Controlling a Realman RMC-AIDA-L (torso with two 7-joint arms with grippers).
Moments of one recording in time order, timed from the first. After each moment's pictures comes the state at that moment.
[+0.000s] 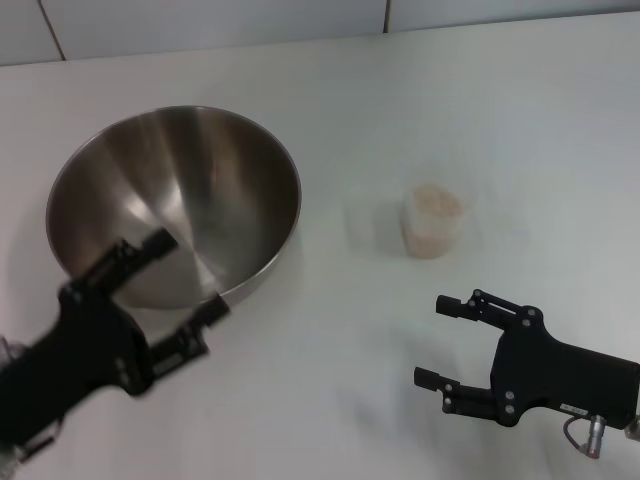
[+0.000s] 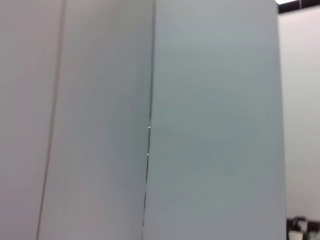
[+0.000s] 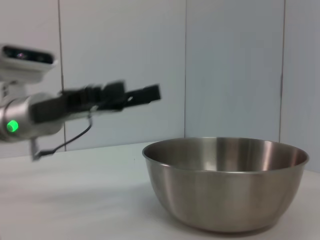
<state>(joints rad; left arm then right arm) -0.34 -2.07 0.47 0.03 1.83 1.85 -0.51 0.29 2.08 -0.22 -0.21 -2.26 -1.68 0.47</state>
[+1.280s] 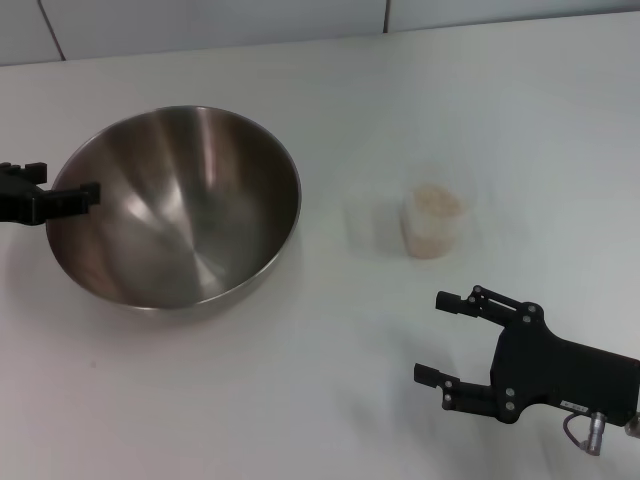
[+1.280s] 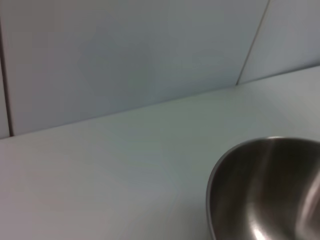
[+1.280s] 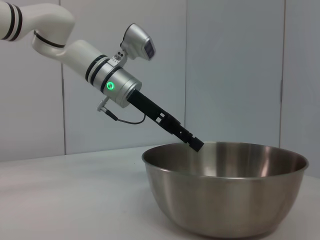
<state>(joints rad) -0.38 -2.07 0.94 1.07 2.13 1.20 -1.95 0.29 2.08 -0.22 -0.21 -2.25 -1.69 0.47</state>
